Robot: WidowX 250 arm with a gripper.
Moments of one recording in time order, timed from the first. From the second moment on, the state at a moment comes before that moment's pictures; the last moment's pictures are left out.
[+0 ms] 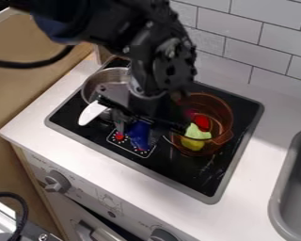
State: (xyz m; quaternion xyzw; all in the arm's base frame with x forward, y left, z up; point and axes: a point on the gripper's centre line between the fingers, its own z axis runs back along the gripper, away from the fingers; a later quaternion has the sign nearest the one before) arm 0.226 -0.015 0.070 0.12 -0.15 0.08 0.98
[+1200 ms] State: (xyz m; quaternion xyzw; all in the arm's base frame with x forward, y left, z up) arm 0.203 -0.033 0.027 0.11 -0.16 0.14 0.97
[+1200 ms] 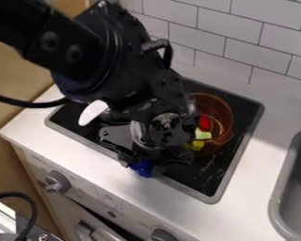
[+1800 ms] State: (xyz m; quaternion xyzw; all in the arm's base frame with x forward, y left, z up) arm 0.199 -0.038 0.016 0.11 -0.15 0.13 0.97
